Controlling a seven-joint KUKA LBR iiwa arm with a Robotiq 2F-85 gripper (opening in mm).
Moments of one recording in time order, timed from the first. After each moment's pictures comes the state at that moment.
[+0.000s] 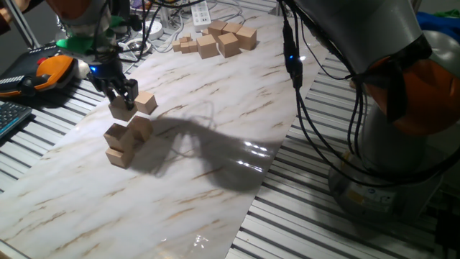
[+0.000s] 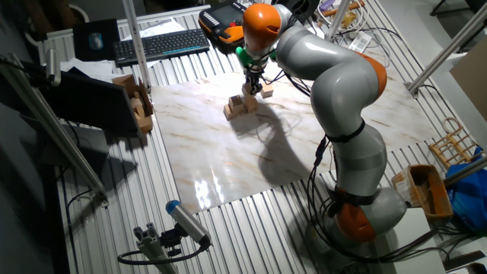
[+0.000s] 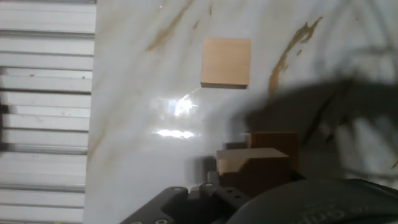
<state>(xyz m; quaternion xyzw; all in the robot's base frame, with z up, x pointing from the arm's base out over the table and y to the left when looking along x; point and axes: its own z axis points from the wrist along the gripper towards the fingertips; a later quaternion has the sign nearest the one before) 0.666 0.121 0.127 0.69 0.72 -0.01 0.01</state>
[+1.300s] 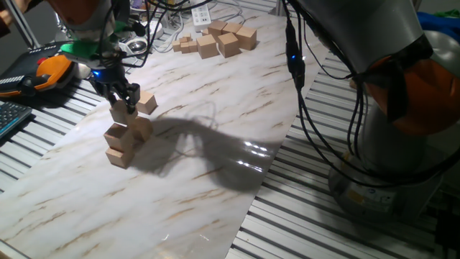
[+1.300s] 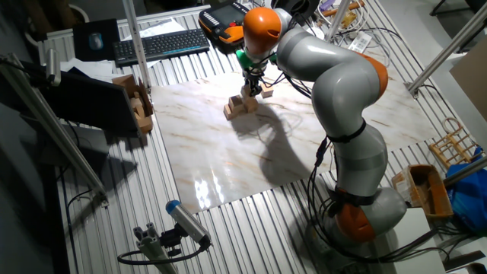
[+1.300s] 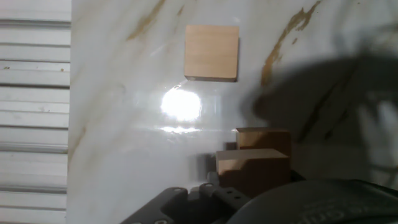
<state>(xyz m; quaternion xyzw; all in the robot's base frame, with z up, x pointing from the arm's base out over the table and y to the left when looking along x) 0.665 0.122 0.121 0.68 0.73 0.00 0.02</state>
